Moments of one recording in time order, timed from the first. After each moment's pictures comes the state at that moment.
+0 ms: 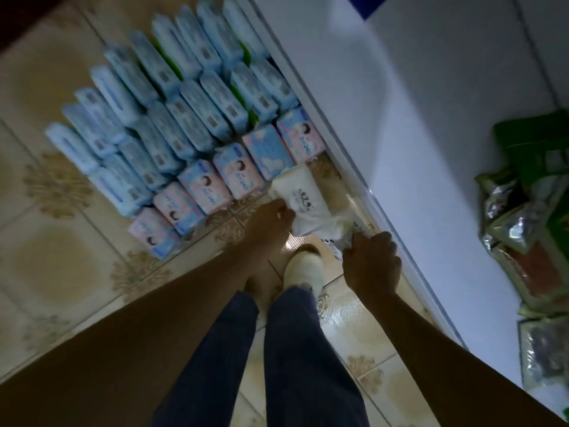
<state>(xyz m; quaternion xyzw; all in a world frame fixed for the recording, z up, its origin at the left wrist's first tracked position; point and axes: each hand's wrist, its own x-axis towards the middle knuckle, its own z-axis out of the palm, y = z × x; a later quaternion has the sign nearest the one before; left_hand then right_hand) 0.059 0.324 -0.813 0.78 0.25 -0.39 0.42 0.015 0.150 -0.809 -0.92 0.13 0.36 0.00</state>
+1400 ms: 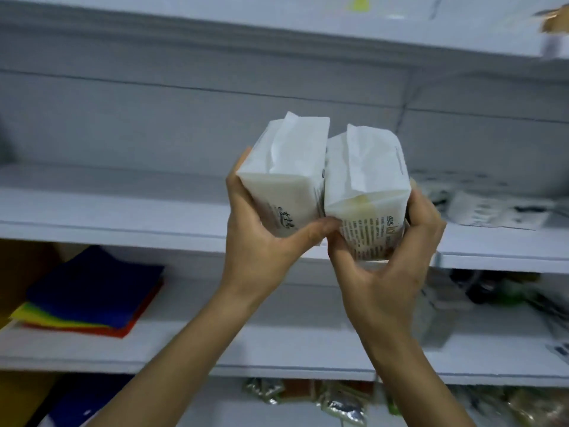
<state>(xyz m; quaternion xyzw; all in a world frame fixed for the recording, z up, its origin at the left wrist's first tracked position) -0.096 0.151 0.085 0.53 -0.44 0.01 0.73 -0.203 0.069 0.067 -0.69 0.15 -0.66 0.24</state>
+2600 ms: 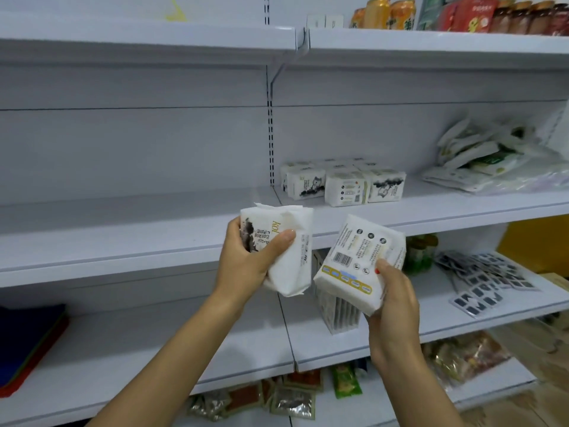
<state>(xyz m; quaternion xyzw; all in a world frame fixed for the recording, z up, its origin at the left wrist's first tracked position) -0.262 -0.028 0.050 0.55 -0.37 -0.22 0.71 -0.428 -0.094 0.014 -0.32 0.32 -0.56 0.69</state>
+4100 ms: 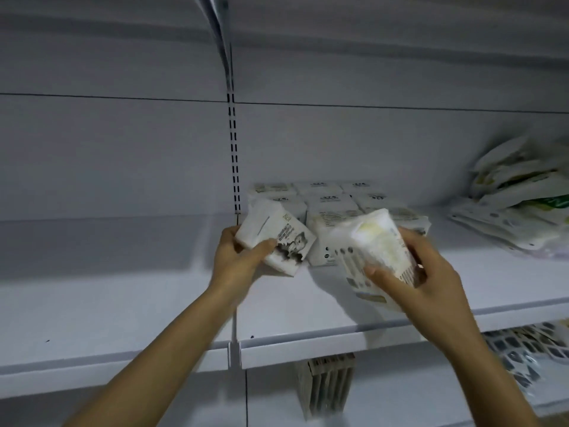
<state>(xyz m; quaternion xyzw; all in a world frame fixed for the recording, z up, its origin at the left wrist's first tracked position) -0.167 -0.307 0.014 0.59 -0.26 -0.26 0.72 -0.415 -0.385 0.044 -0.77 0.31 -0.43 0.36</state>
